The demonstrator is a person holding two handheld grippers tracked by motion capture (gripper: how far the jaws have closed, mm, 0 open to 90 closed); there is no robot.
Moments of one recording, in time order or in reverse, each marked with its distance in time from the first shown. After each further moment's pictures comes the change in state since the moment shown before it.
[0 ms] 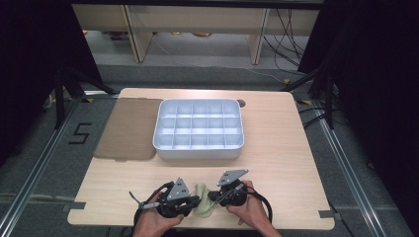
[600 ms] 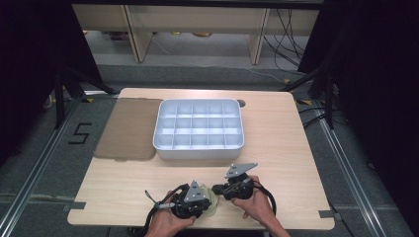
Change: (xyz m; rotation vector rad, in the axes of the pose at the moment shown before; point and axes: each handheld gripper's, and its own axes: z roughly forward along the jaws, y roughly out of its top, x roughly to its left) left arm -0.012 0.002 0.038 0.051 -0.008 0.034; right arm -0.019 0.003 -0.017 -0.065 0.016 0.066
